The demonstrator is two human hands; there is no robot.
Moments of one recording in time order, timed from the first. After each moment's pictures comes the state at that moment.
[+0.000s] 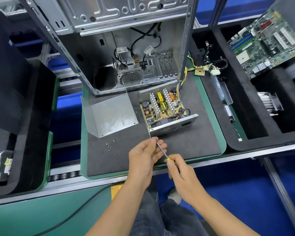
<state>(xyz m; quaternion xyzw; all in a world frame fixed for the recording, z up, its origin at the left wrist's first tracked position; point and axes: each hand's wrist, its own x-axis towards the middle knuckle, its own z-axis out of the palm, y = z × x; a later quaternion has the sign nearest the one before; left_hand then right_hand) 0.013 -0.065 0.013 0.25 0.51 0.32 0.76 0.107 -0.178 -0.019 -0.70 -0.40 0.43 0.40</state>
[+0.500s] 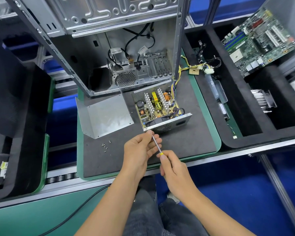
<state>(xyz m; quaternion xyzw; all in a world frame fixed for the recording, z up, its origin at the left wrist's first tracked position) 0.024 -0.048 0.027 0.25 0.54 0.29 0.75 0.097 -0.166 -0.004 -0.69 -0.33 0.46 0.45</state>
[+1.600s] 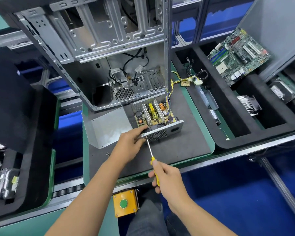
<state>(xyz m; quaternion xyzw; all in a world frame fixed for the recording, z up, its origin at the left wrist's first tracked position) -0.009 0.013 0.028 0.83 0.38 0.14 0.39 0.061 -0.159 0.028 -0.65 -0.06 0.53 0.54</state>
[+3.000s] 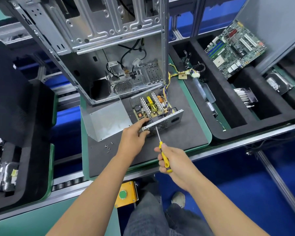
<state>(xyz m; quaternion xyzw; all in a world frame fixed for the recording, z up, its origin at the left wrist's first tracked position) 0.003 -0.007 0.001 0.79 0.41 0.23 0.39 0.096 -0.156 0.044 -0.59 0.01 0.59 0.55</state>
